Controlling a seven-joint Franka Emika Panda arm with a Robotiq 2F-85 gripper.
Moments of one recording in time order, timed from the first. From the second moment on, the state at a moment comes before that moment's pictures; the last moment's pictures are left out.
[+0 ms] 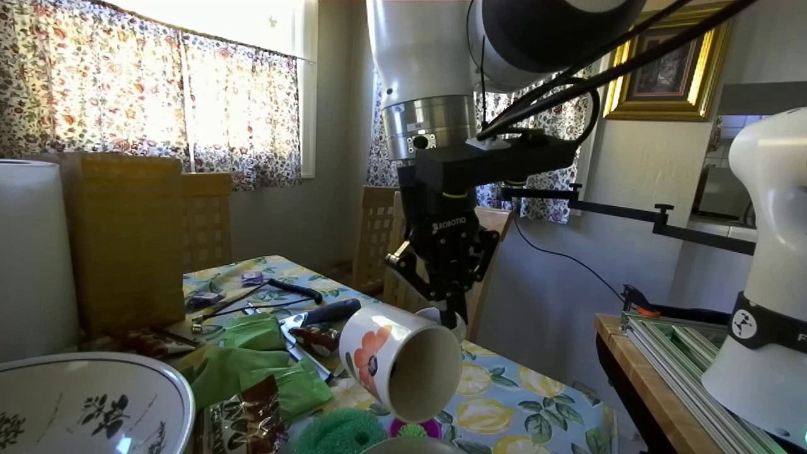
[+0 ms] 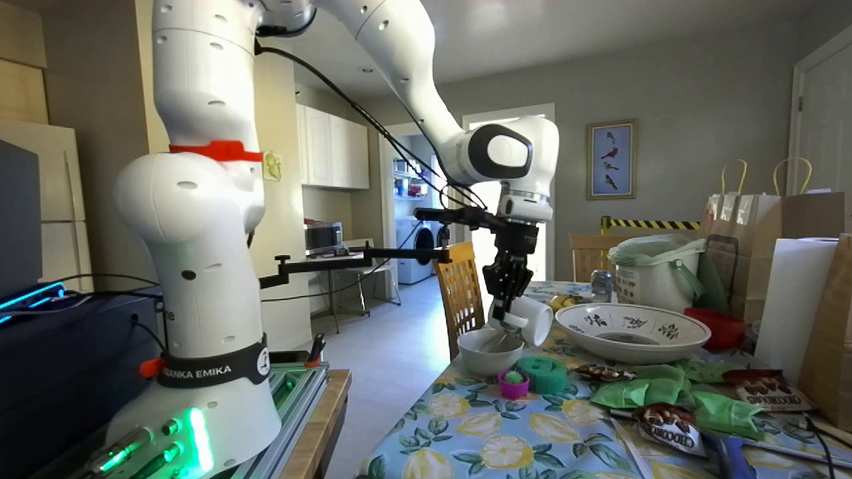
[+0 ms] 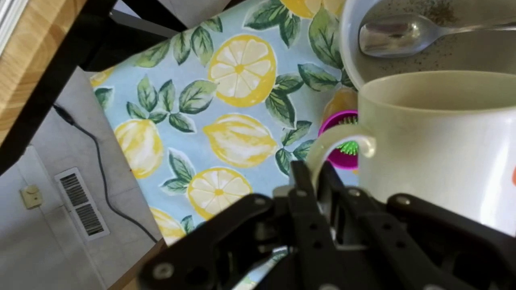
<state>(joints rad) 0.16 0.06 0.10 -2.36 0.00 2.22 1.14</state>
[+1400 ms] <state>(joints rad) 0.21 0.04 0.18 -2.32 -0.19 2.11 1.39</state>
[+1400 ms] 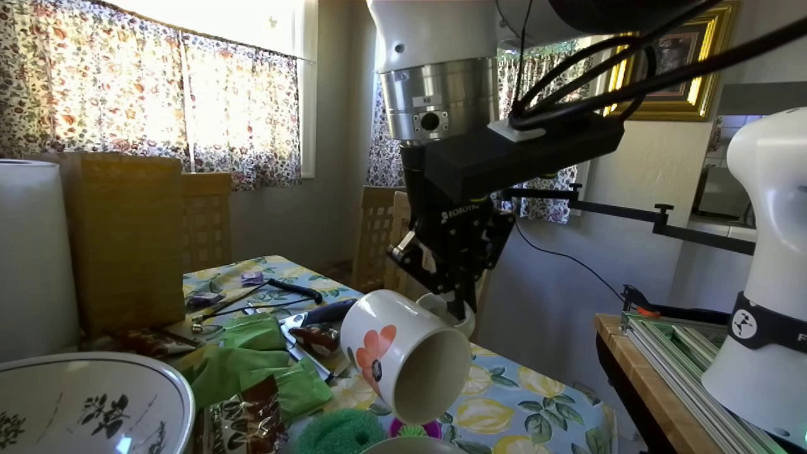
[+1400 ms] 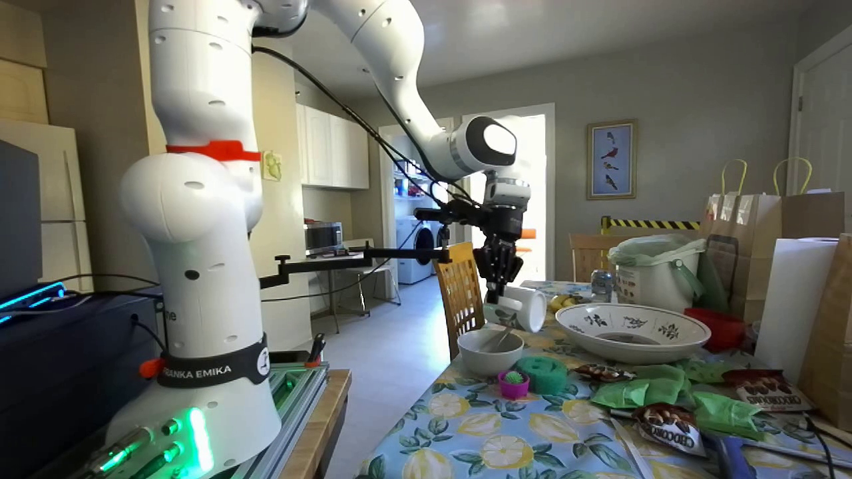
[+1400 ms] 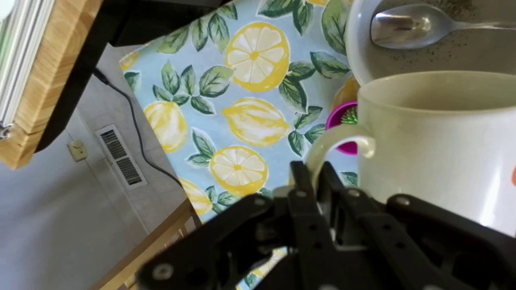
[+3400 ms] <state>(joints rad) 0.25 0.07 0.20 -2.30 -0.37 2.10 1.55</state>
